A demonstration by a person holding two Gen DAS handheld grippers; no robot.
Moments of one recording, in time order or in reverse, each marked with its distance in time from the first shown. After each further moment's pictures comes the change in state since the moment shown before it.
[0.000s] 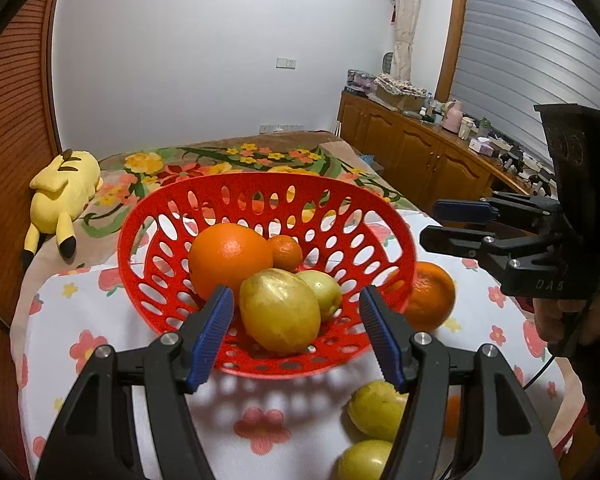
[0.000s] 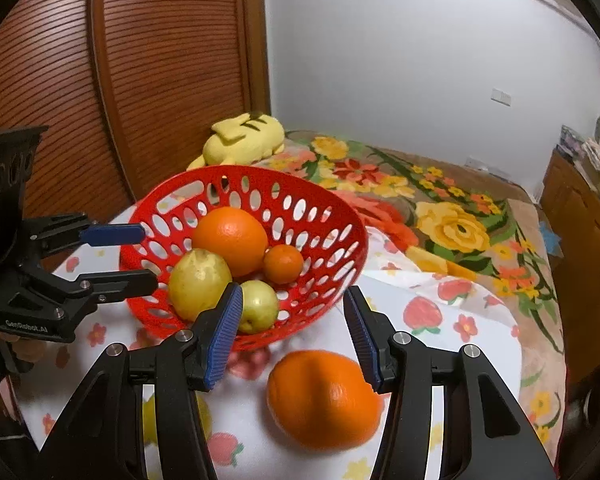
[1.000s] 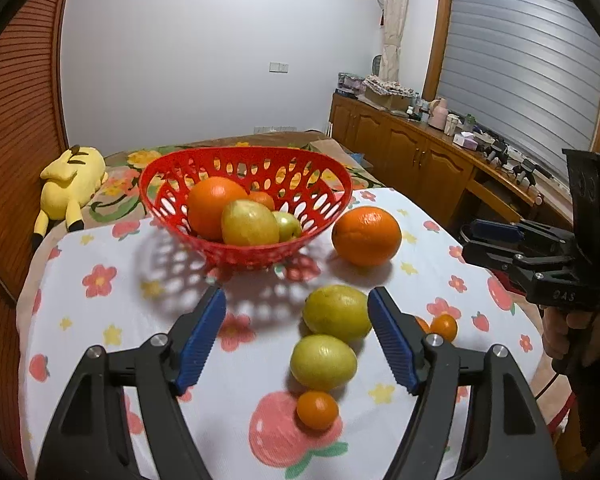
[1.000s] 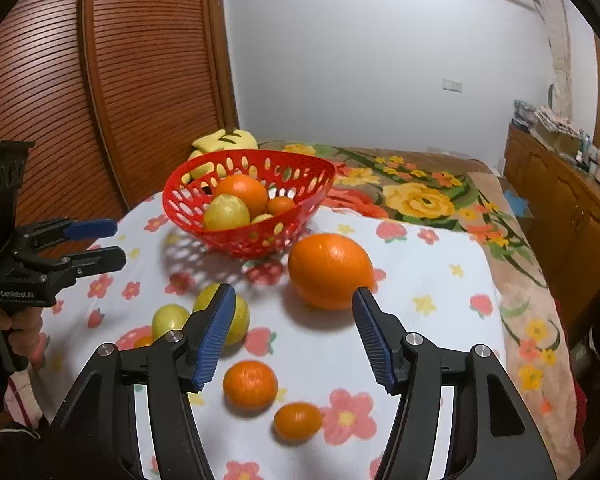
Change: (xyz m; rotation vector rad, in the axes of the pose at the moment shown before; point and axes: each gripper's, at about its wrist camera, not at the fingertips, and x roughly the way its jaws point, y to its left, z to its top) left arm -0.071 -0.031 -0.070 0.004 -0.009 -0.009; right arm -0.094 0.036 -0.092 0.132 -0.064 -0.091
